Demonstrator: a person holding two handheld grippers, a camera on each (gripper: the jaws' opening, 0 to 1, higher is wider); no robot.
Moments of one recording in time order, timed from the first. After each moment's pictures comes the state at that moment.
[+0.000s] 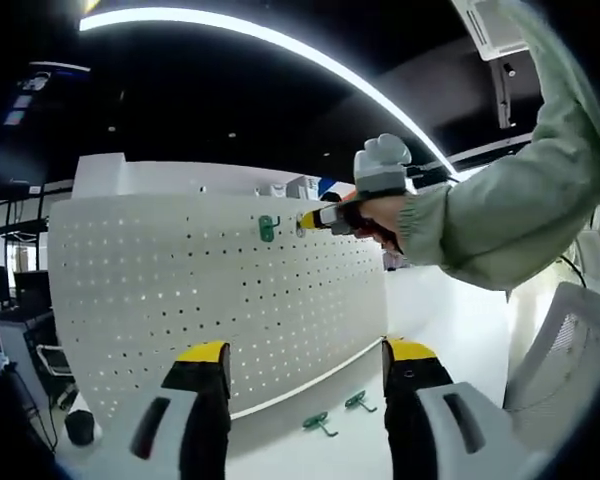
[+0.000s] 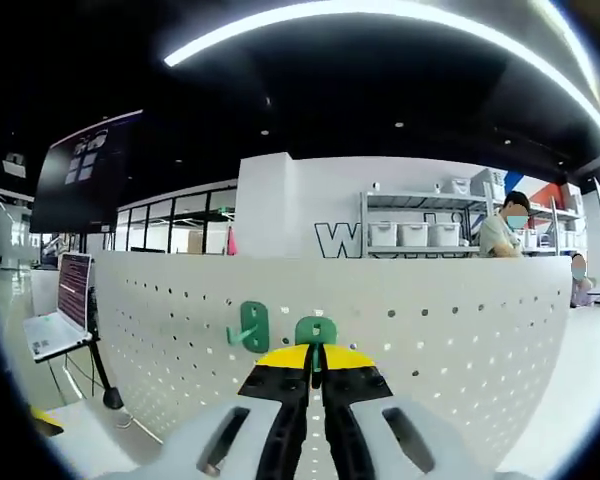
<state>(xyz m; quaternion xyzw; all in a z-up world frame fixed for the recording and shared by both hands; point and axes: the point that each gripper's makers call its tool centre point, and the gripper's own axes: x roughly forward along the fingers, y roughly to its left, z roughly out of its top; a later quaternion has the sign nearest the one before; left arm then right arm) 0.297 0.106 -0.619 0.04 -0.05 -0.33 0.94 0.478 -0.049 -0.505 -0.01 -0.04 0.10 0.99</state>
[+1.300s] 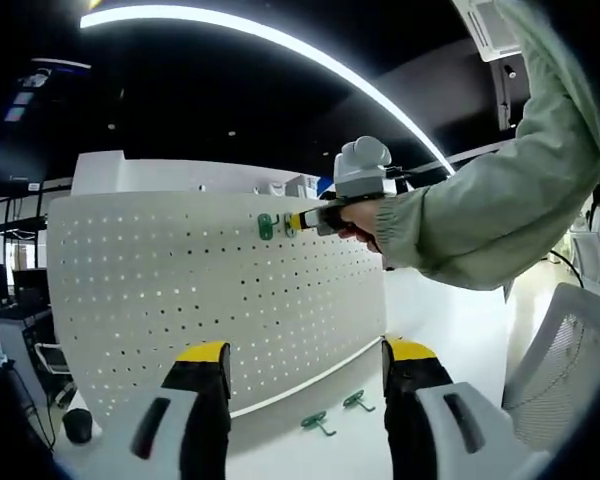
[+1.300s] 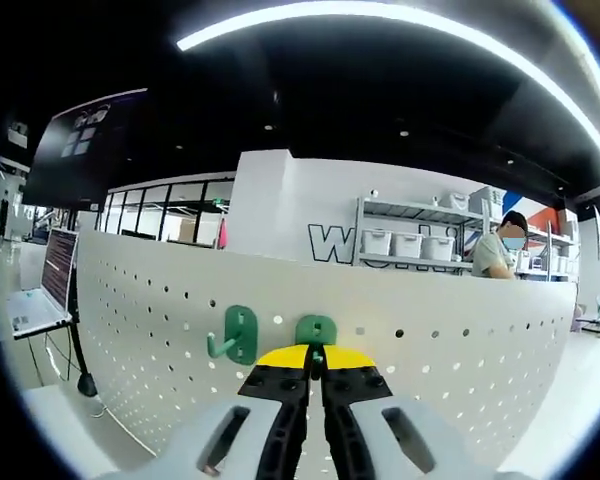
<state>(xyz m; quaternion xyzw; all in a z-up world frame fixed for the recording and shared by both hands) 0.297 0.107 -0.620 0.04 -0.05 -0.33 0.94 0.497 -0.047 -0.501 -0.07 -0.05 0.07 0.99</state>
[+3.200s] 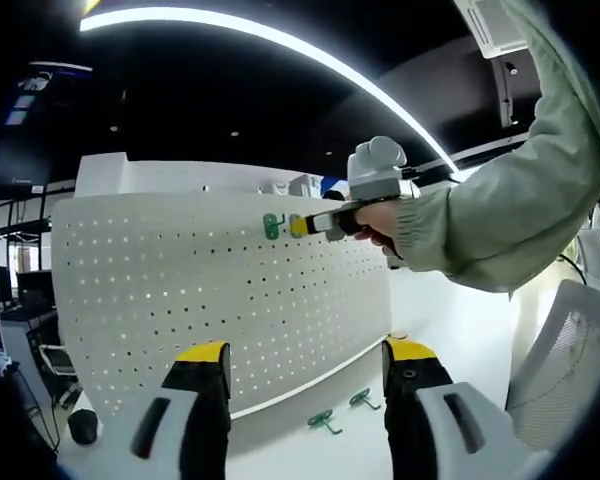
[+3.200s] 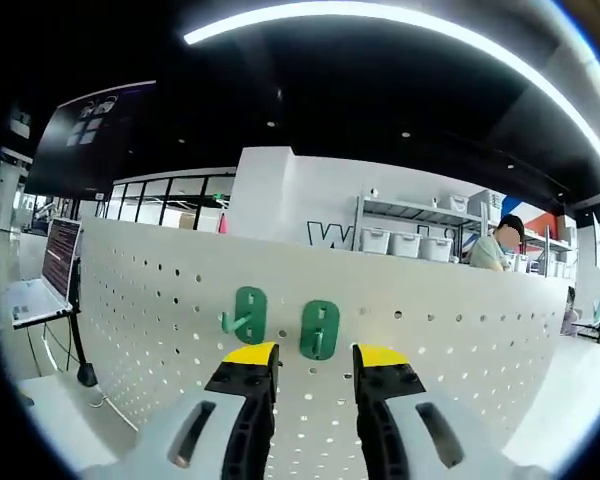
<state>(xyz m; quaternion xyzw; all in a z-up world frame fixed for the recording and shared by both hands) 0.299 0.111 -0.620 0.04 -0.05 -0.32 0.94 0.481 -0.049 -0.512 -0.07 -0.04 0.07 0.99</state>
